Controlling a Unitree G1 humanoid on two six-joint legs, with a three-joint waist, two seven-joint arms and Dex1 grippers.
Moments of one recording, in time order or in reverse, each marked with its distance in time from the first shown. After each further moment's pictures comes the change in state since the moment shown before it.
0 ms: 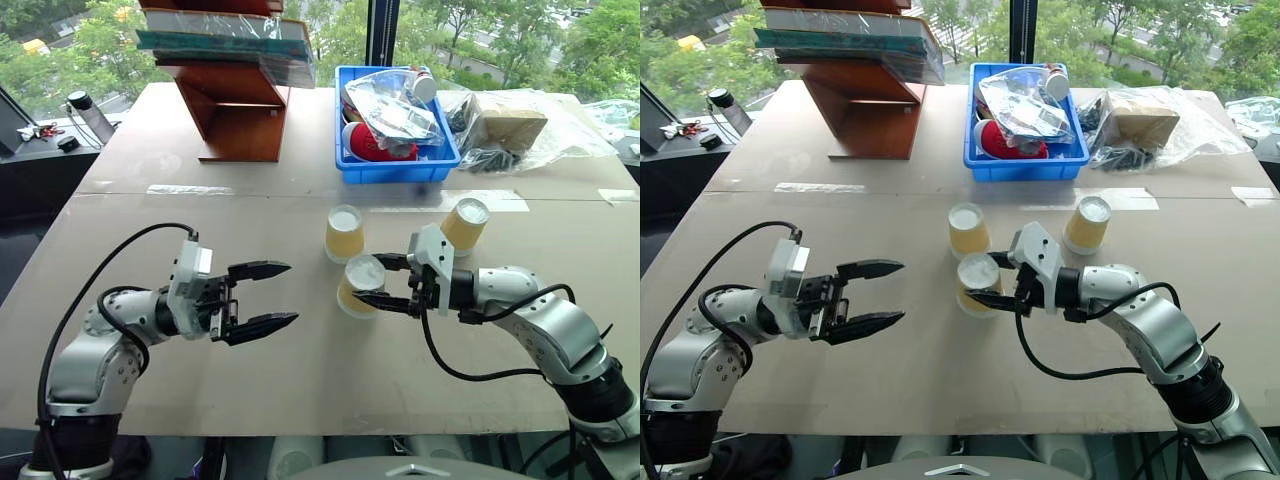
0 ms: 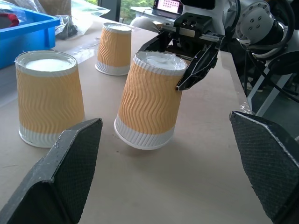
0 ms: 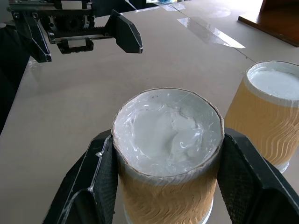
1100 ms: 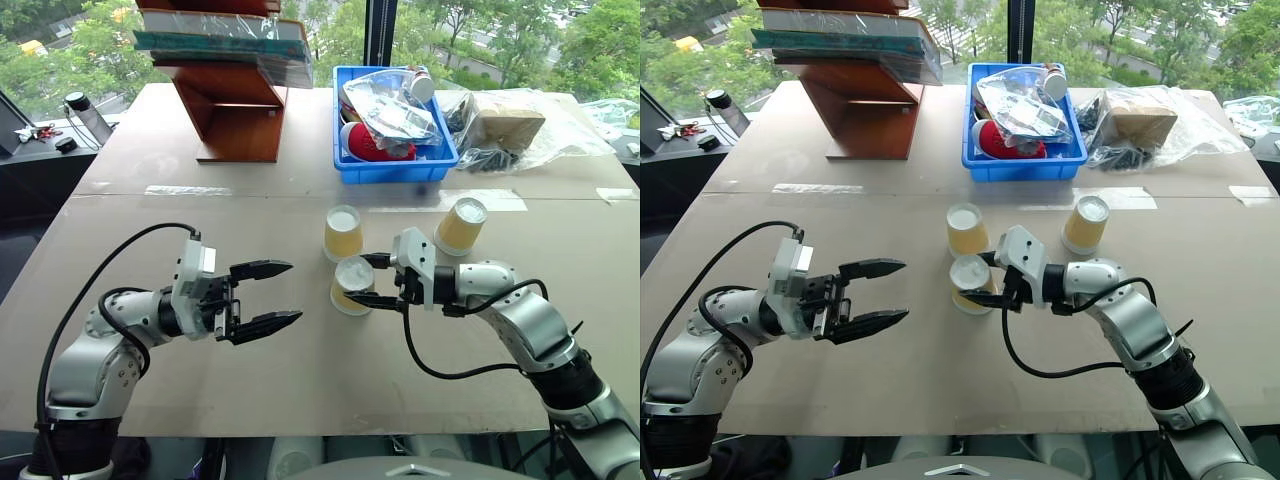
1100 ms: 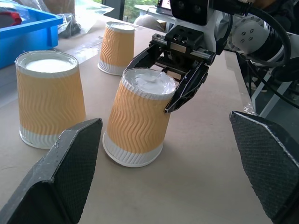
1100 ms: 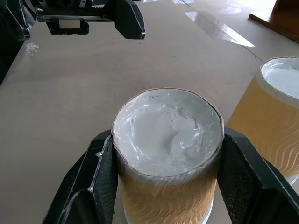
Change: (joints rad) left arm 0.004 -0.002 -0.001 -0.026 -0.001 0.020 0.041; right arm -0.050 0.103 0.048 0.164 -0.170 -0.106 0.108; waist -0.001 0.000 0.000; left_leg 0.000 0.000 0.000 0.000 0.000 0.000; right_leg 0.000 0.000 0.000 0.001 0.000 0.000
